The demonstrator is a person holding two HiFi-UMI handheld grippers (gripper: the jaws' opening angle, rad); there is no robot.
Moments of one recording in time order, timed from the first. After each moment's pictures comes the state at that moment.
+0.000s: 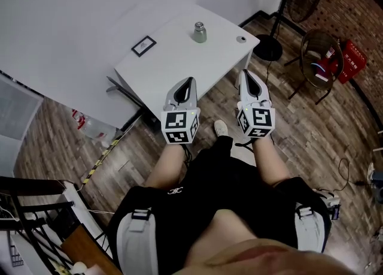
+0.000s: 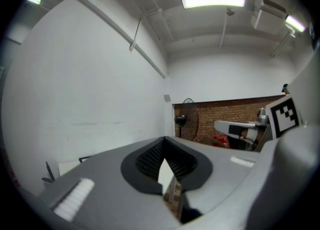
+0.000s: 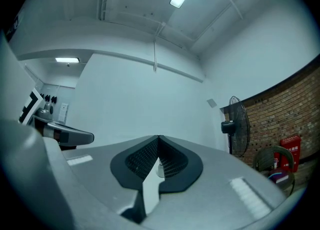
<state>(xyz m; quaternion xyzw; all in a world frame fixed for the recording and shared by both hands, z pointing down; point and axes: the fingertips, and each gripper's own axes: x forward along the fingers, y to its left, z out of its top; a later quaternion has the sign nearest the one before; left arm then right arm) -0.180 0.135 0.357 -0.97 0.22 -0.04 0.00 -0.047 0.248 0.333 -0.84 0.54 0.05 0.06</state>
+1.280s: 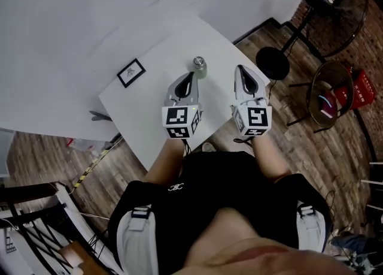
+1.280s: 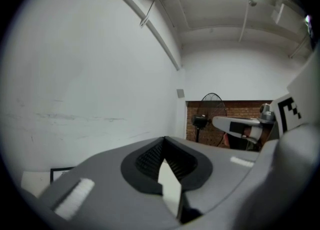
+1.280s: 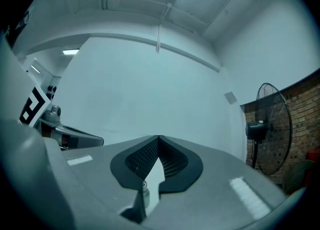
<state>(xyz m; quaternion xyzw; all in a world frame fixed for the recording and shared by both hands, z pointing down) 0.057 -0.117 0.382 -0.96 0.26 -0.04 -0.04 0.173 -0.025 0.335 -0.80 0.59 0.06 0.02</state>
